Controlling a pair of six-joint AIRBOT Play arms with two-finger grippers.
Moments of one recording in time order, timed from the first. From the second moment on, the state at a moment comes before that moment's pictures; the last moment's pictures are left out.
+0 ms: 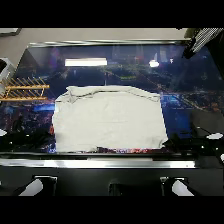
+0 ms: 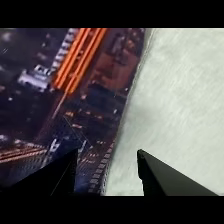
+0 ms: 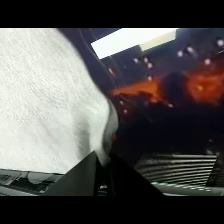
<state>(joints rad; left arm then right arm) 0.53 -1.10 0.55 0.97 -1.10 -1.31 -0.60 -1.20 0.50 -0.94 1.18 1.20</state>
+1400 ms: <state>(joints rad) 0.48 -1.12 0.50 0.85 -1.16 -1.26 -0.46 -1.07 0.52 -0.81 1.23 1.11</state>
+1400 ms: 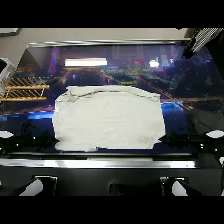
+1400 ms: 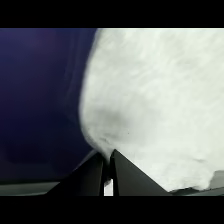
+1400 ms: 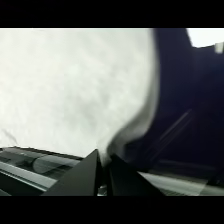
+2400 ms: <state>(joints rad) 0.45 -0.88 1.82 0.99 -1.36 -1.71 -0.13 -0.75 1.78 -1.07 1.20 1.46</state>
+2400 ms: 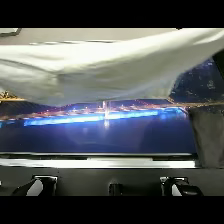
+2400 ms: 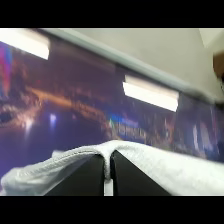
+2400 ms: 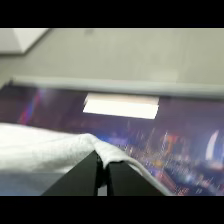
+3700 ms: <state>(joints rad) 0.22 -1.71 1.76 1.16 -1.14 -1.55 -0.13 -1.67 1.83 -1.41 1.22 1.71</state>
